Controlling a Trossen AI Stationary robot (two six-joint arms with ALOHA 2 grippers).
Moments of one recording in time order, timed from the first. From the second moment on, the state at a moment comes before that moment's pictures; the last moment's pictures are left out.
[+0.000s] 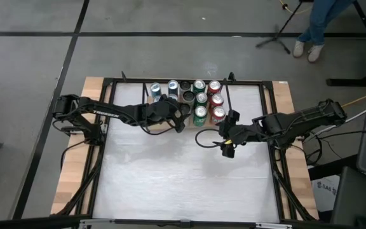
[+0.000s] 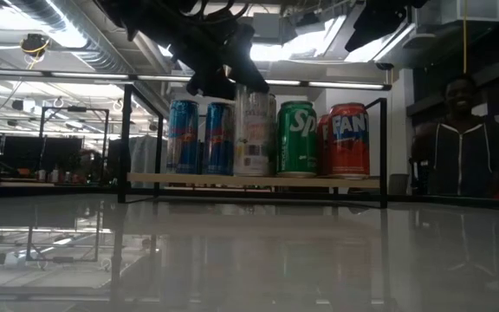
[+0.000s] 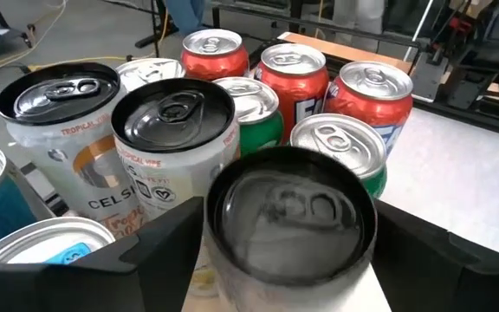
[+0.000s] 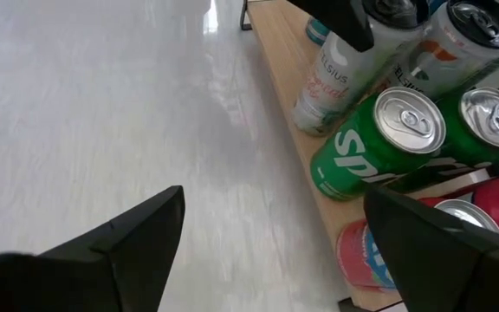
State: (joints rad) left arm 0.09 1.54 0.94 0.15 -0.44 -0.23; right arm 0.28 1.26 1.16 -0.76 0.38 0.25
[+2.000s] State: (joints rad) left arm 0.03 0.66 0.94 -0.39 -0.33 -0.03; right arm 0.28 0.96 1.28 -0.92 0.41 -0.01
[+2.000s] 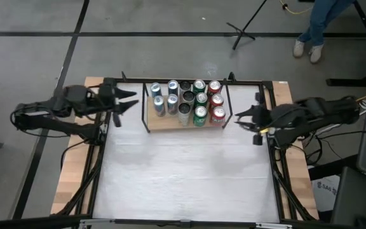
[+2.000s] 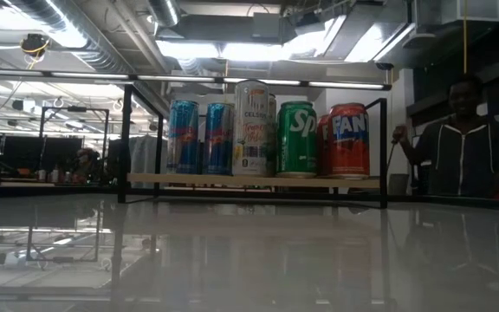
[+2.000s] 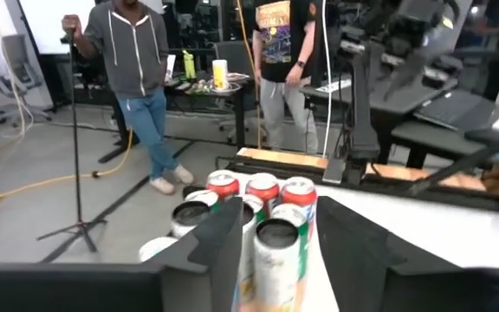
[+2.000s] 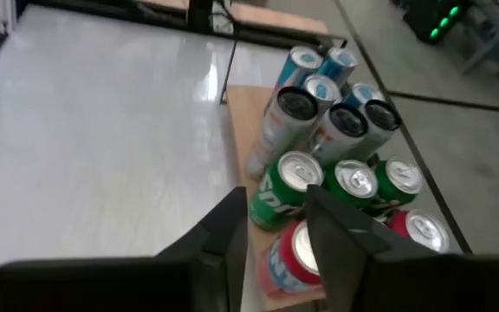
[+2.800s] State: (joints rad) left arm 0.03 0.18 0.35 -0.12 -0.29 0.03; right arm 0.28 0.29 0.52 -0.23 0.34 -0.19
